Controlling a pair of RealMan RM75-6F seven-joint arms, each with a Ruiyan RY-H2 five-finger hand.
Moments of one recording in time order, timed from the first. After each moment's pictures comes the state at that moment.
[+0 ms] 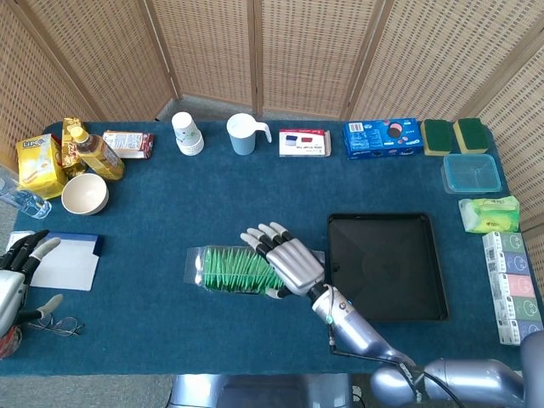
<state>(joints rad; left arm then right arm) -0.10 -0.89 -0.01 -1.87 1.58 1.46 0.05 0.79 -1.54 0.27 -1.84 -1.08 0.95 -0.53</state>
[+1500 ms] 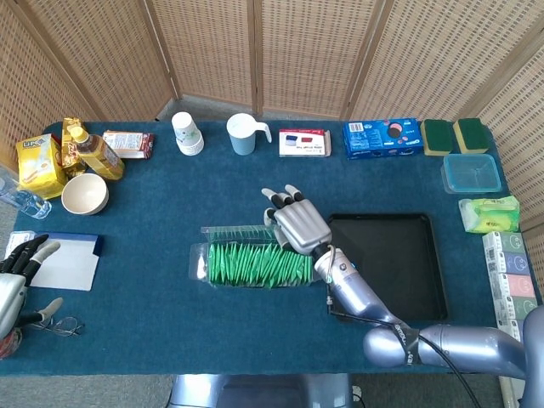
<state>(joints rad) -0.09 -0.91 0.00 -1.84 1.56 1.45 0.03 0.99 -1.41 0.32 -1.80 -0.75 0.95 -0.64</state>
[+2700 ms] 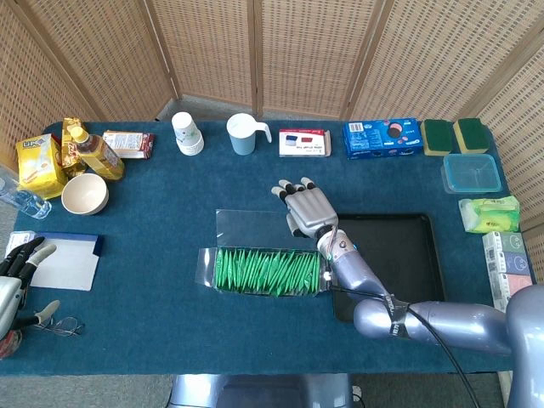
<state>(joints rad) -0.08 -0.92 0.01 -1.81 1.56 1.46 0.00 1.18 -1.38 0.22 -1.68 -0.45 0.90 -0.63</state>
